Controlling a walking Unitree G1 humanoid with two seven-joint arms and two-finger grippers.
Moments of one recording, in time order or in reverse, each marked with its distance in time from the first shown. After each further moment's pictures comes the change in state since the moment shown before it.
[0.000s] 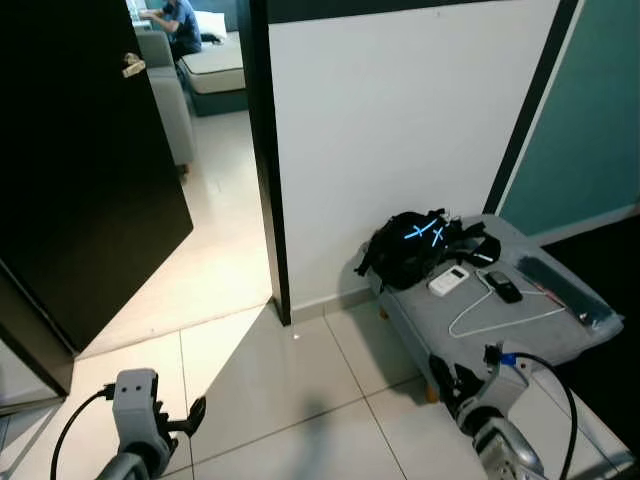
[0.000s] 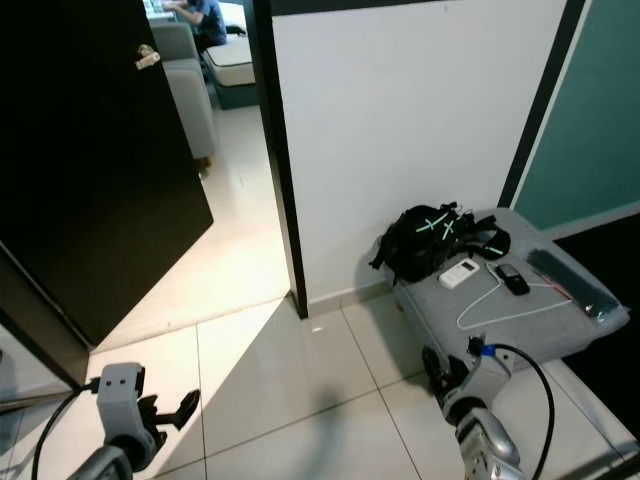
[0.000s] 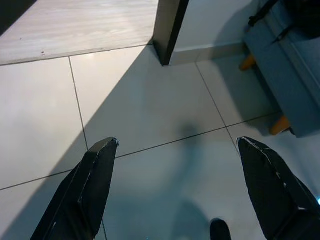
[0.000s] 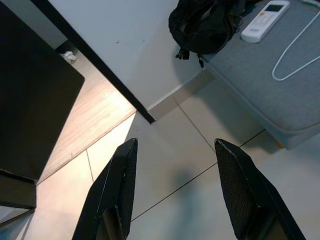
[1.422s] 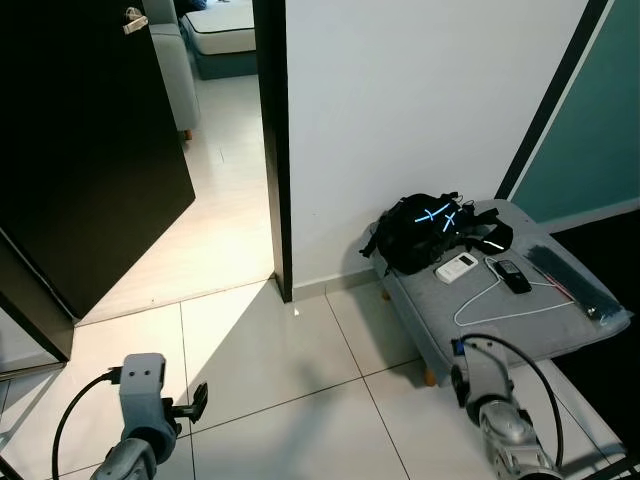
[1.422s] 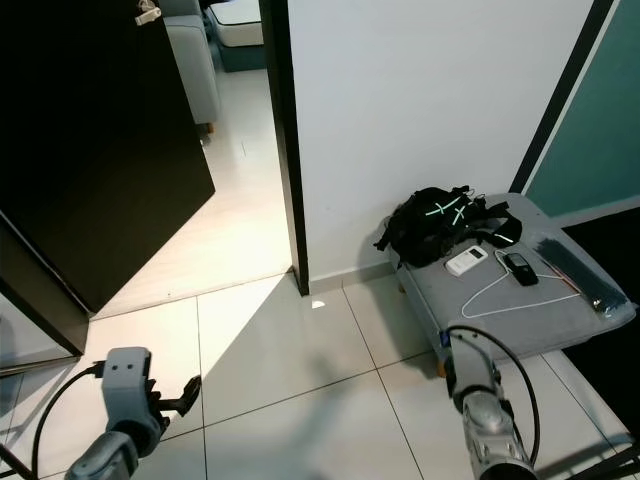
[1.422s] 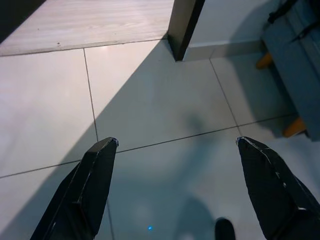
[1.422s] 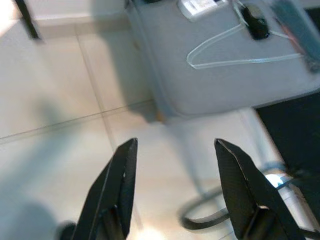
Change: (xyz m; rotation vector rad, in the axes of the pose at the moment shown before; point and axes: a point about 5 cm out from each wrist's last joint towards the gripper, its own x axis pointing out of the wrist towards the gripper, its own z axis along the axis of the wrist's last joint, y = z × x) left arm -0.006 -0.016 0.021 0.013 -0.058 0.038; right arm 0.002 -0.010 -0.005 -0.522 0.123 -0.224
